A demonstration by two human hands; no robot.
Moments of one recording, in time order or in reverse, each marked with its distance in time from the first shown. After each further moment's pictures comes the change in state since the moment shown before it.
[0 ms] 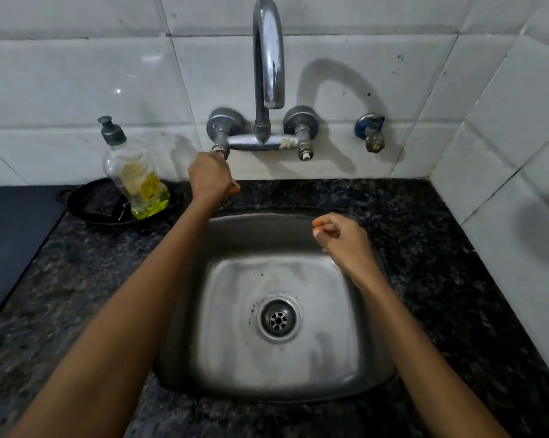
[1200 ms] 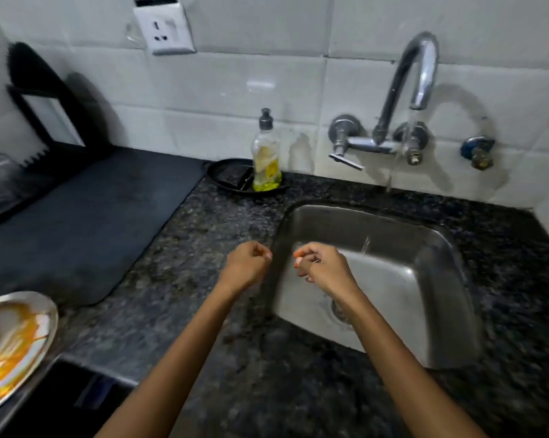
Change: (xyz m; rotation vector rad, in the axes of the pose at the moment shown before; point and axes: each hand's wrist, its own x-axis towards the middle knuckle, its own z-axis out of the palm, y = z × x) left_hand -0.165 -0.173 -0.141 -0.117 -0.253 -0.168; right_hand -0.131 -0.069 0.134 0.051 -0.438 -0.054
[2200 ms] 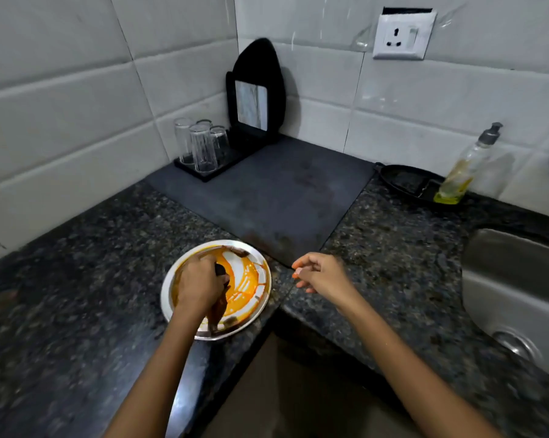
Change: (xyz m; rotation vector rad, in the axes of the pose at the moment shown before) left_hand -0.099 -0.253 -0.333 0.601 0.551 -0.230; right_hand -0.053 -0.126 0.333 -0.061 -0.365 -0.054
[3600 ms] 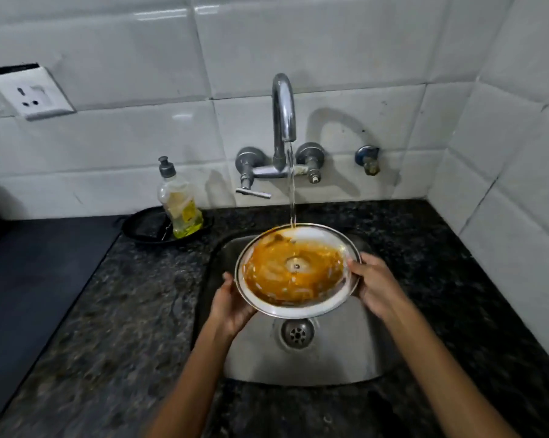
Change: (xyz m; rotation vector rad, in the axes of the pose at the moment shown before) left_hand -0.144 0.496 0.187 -1.503 -1.088 -0.291; right_hand -0.136 0.239 -0.469 0.838 0.700 0.110
